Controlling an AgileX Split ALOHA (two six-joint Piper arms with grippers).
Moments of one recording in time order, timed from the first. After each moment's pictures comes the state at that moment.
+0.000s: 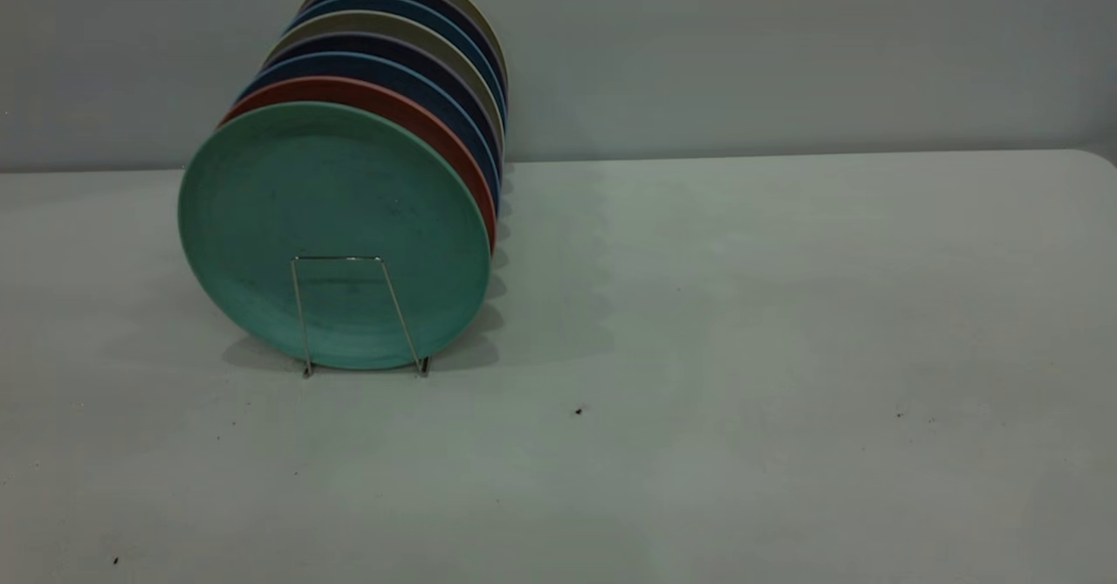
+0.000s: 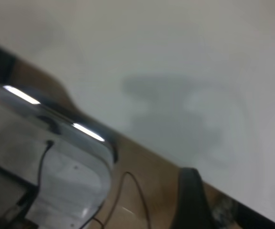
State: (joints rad) left arm -0.04 0.65 -0.72 -0.06 1.01 0.04; right arm 0.59 0.96 -0.87 -0.02 1.20 0.02
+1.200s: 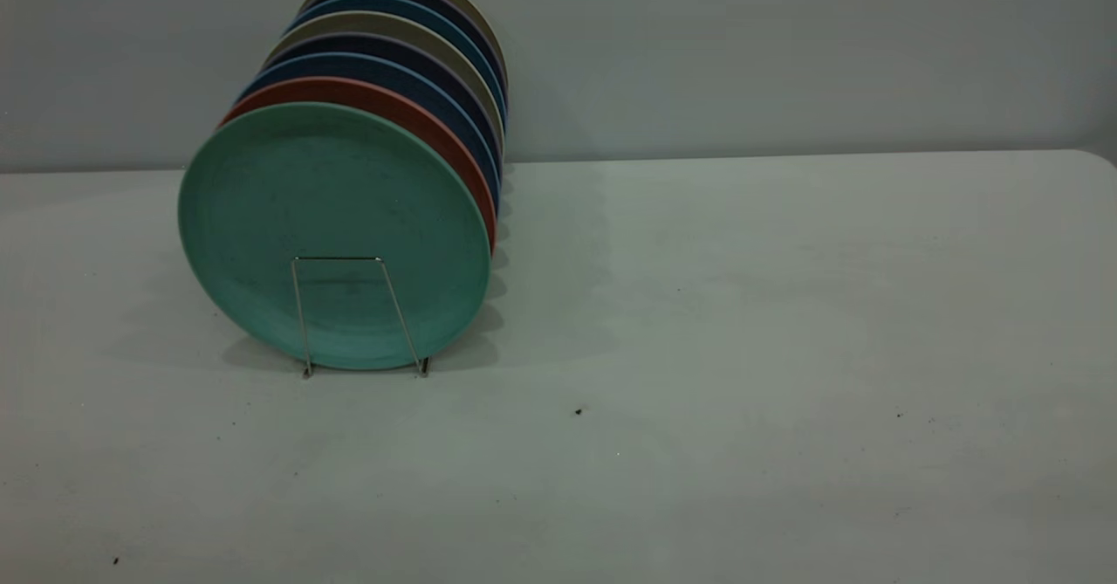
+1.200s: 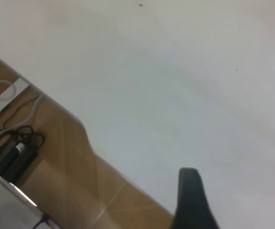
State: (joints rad) left arm -0.04 0.04 -0.49 -0.06 1.14 0.13; right arm 0.59 0.13 -0.47 0.02 1.13 -0.10
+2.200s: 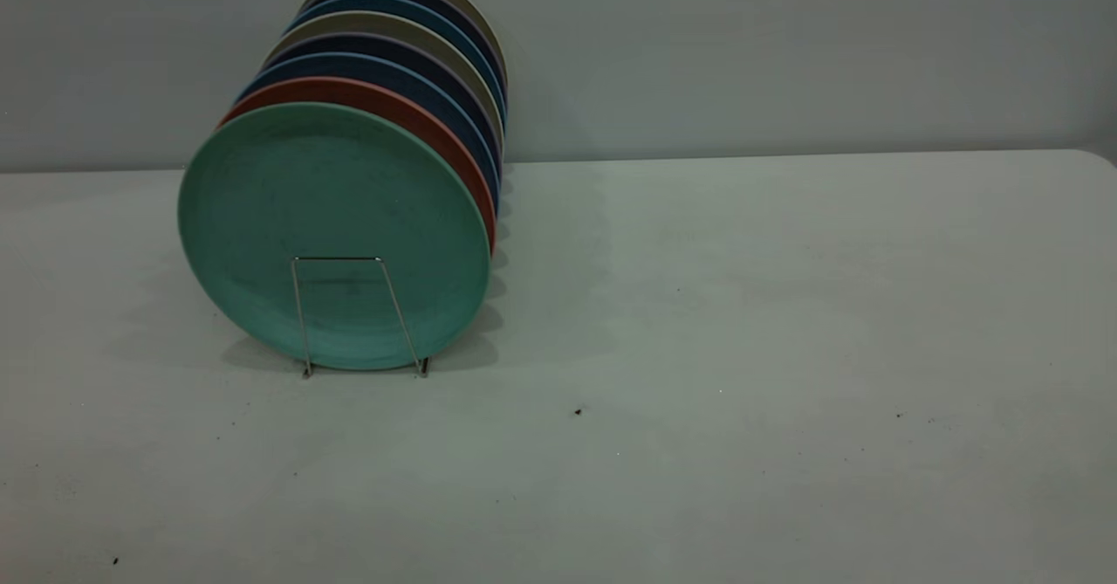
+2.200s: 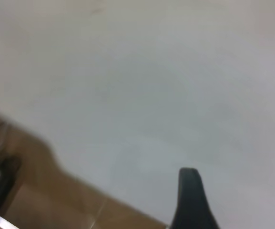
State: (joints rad) left arm -0.04 0.04 -0.49 -0.08 1.14 0.11; right arm 0.41 0.10 -0.47 -0.04 1.13 -0.03
